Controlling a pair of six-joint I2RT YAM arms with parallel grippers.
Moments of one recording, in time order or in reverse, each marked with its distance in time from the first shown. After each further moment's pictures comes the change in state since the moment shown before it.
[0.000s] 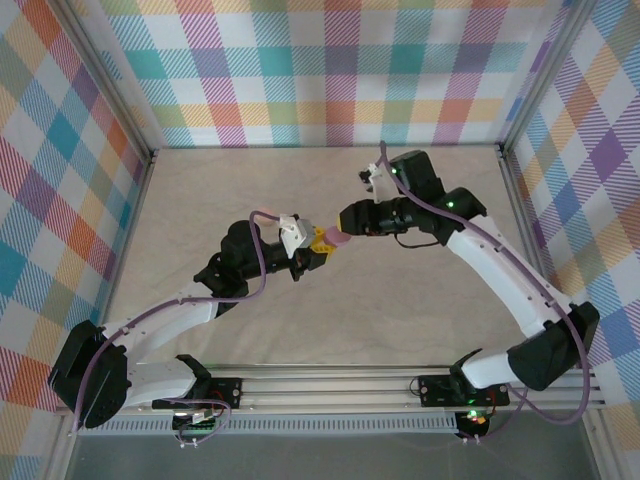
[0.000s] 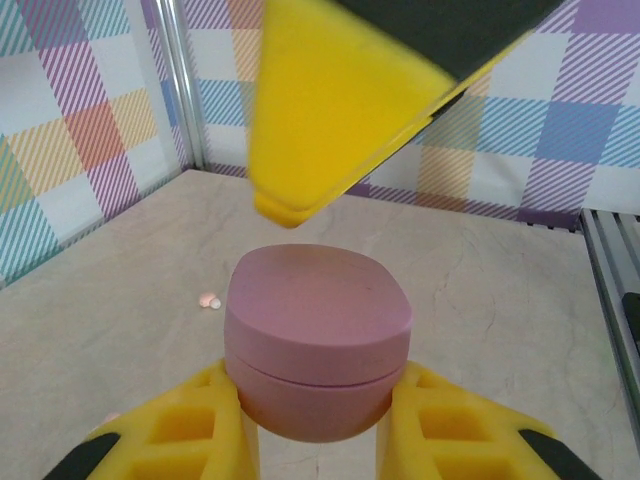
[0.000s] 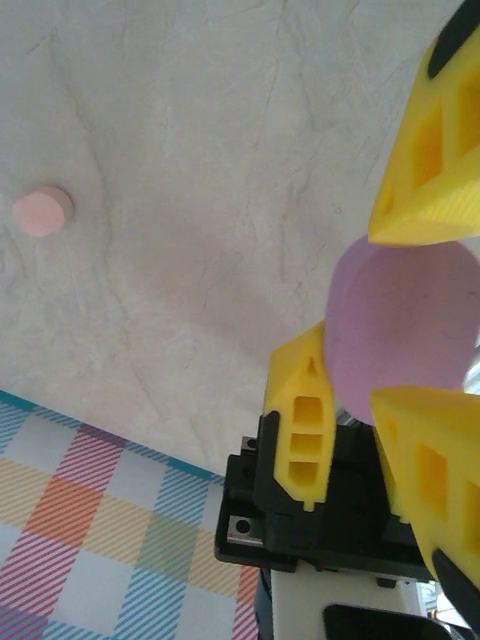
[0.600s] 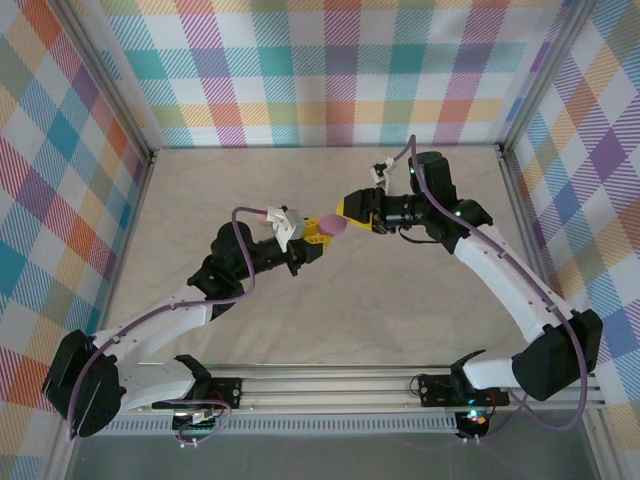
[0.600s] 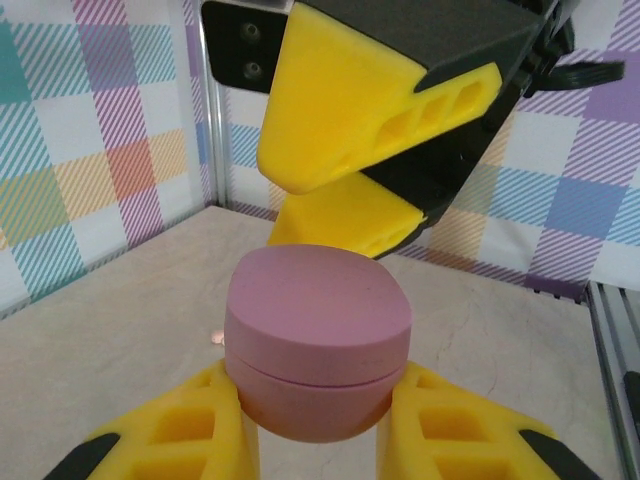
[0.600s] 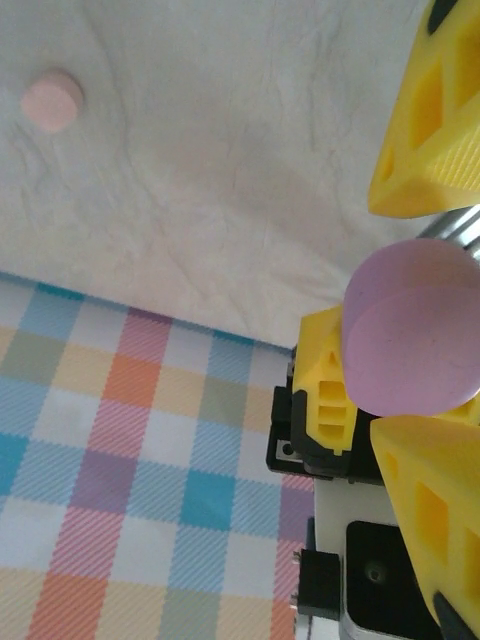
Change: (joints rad) left arm 0.000 -0.055 0.000 0.064 -0.054 -0.132; right arm -0.094 -0.042 -0.167 0.352 -0.275 0.330
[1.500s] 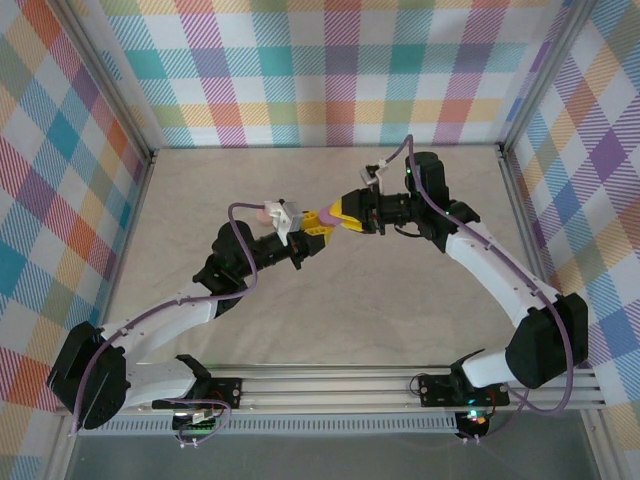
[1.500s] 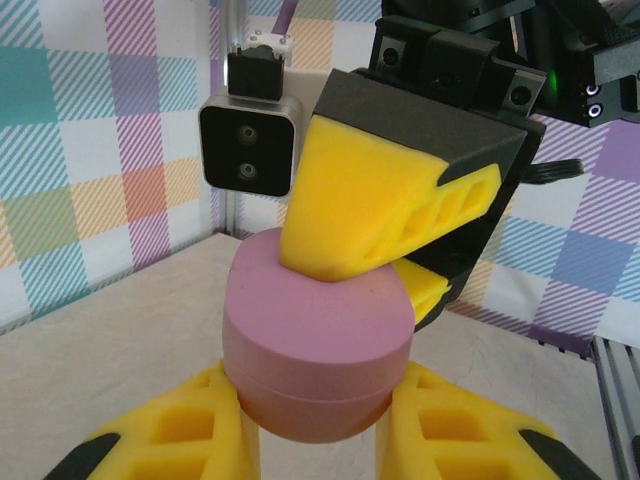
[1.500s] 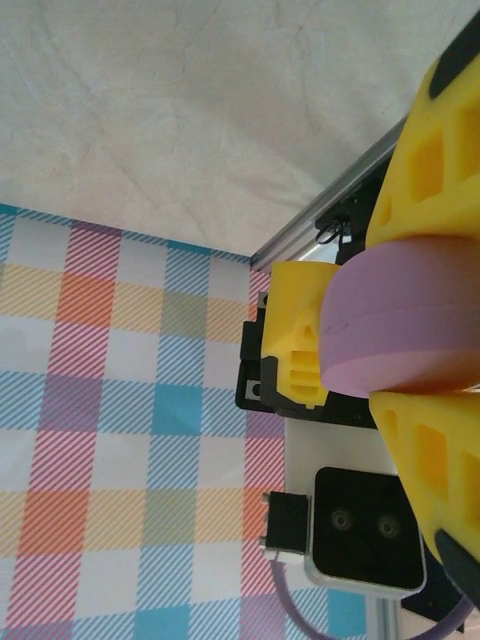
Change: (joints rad) left arm 0.000 0.048 0.000 0.120 -0.033 -0.088; right arm -0.018 0.062 -0.075 0.249 -0.226 0.240
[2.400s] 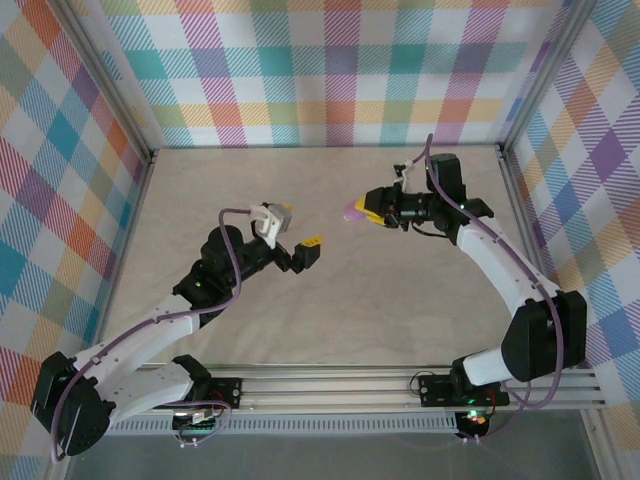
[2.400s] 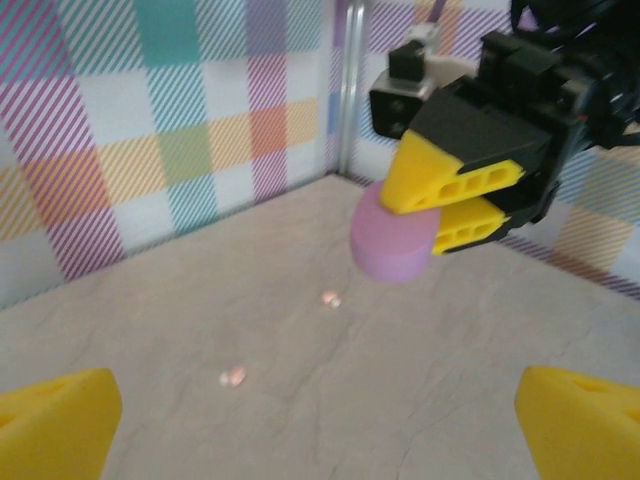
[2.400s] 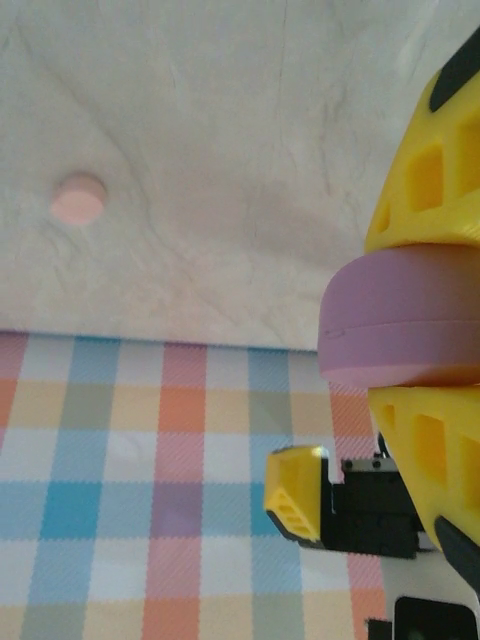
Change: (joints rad) left arm 0.000 -0.169 -0.002 -0.332 -0.275 0.079; right arm -0.158 0.038 -0.010 -0.184 0.151 -0.216
